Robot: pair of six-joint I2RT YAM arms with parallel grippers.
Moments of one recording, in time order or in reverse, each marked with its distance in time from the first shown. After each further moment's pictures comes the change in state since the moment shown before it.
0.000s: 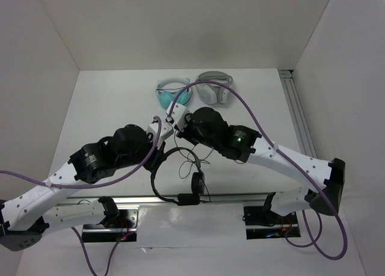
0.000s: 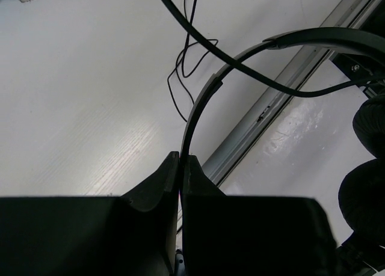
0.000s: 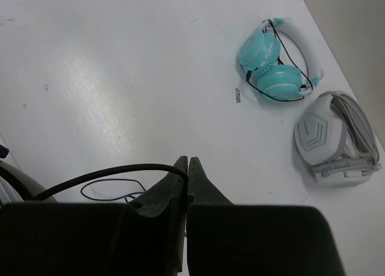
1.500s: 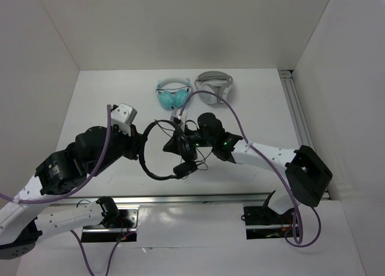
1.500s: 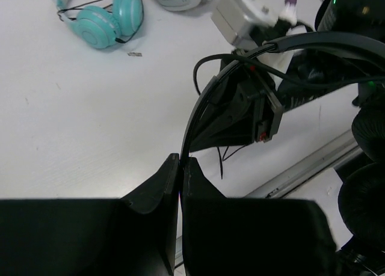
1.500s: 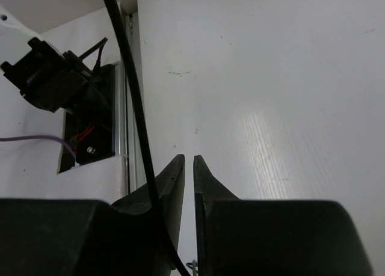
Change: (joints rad) left arm 0.000 -0.141 0.103 -0.008 -0.327 -0.154; right arm -0.190 0.138 -0.386 0.744 -0.785 0.395
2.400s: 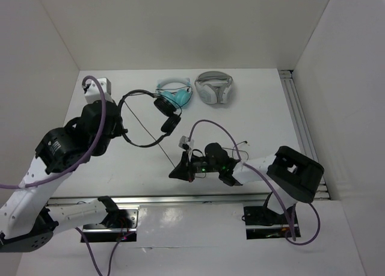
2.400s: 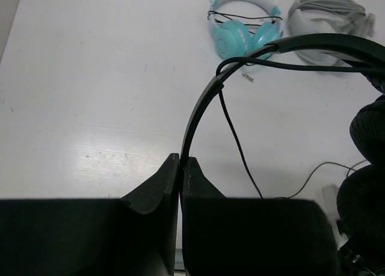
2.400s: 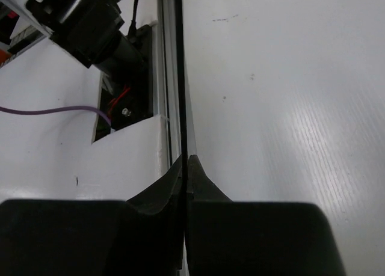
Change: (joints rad) left arm 0.161 0.227 0.338 -0.330 -0.371 -0.295; right arm 0.090 0.109 -0.421 0.583 -0.009 0.256
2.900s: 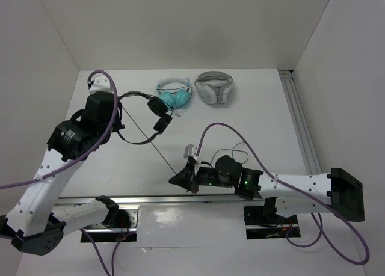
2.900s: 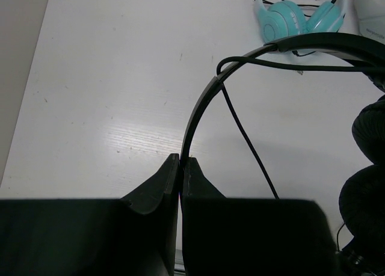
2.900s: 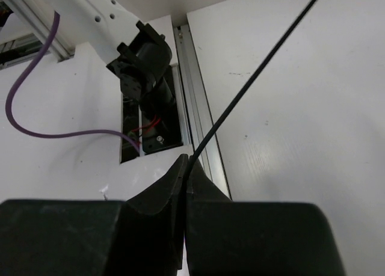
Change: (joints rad) left arm 0.262 0.041 -0.099 0.083 0.136 0.158; right arm 0.286 -0.484 0.024 -0.400 0.387 -0.131
